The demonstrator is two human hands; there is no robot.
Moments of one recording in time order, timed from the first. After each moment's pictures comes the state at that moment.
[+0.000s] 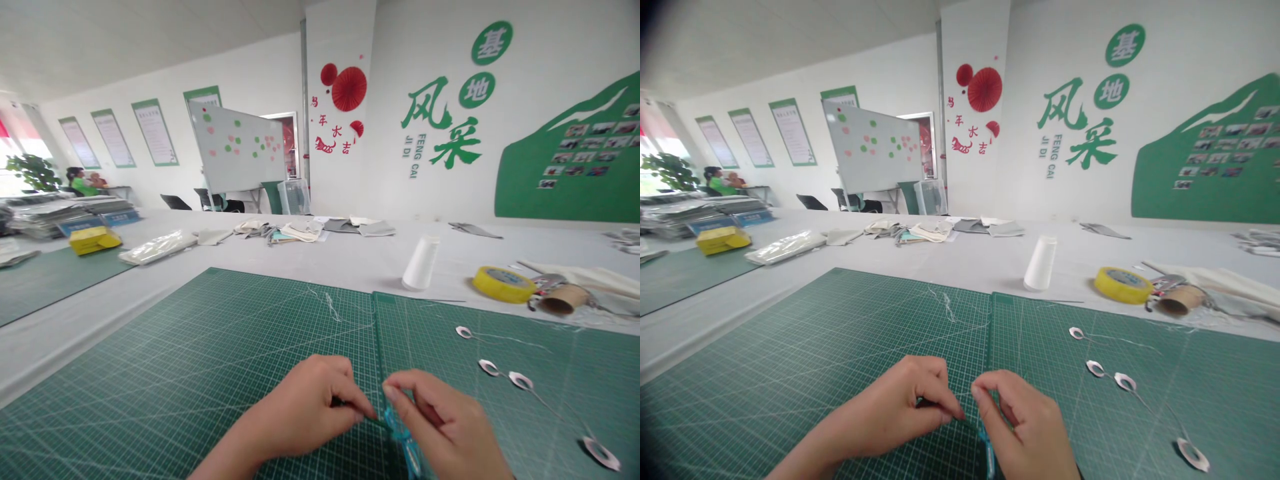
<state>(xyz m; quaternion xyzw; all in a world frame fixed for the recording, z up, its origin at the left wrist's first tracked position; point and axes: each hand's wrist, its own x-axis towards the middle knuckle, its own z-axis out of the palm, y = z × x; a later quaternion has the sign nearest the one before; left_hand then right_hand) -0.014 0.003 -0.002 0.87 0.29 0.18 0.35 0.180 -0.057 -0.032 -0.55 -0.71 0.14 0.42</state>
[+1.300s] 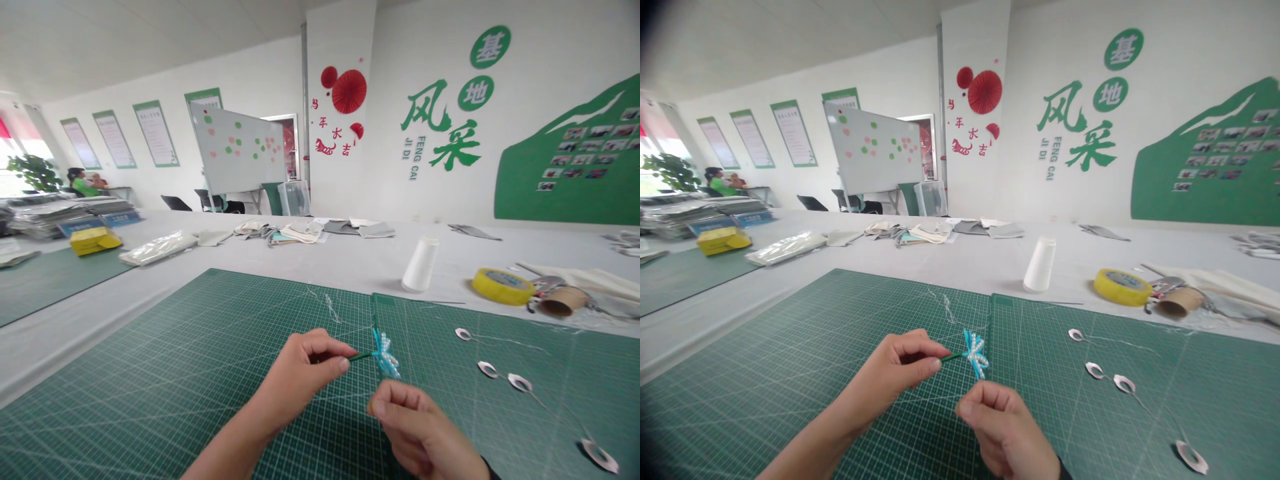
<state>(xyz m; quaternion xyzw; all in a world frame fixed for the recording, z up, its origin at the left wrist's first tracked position) -0.016 0.017 -0.002 0.70 0.36 0.36 0.50 0.165 -0.044 -0.055 -0.46 -0.38 0.68 0.43</state>
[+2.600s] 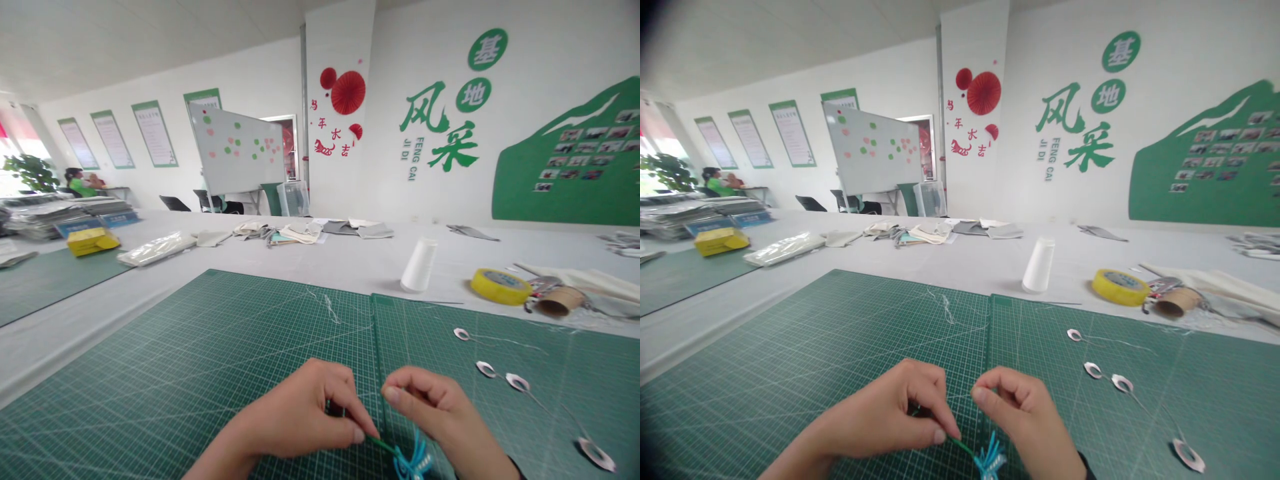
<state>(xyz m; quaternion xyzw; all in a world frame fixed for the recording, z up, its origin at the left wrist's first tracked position) -0.019 0.004 0.006 0.83 0.25 0.17 0.47 0.189 -0.041 -0.040 -0.54 -0.58 0.43 0.43</state>
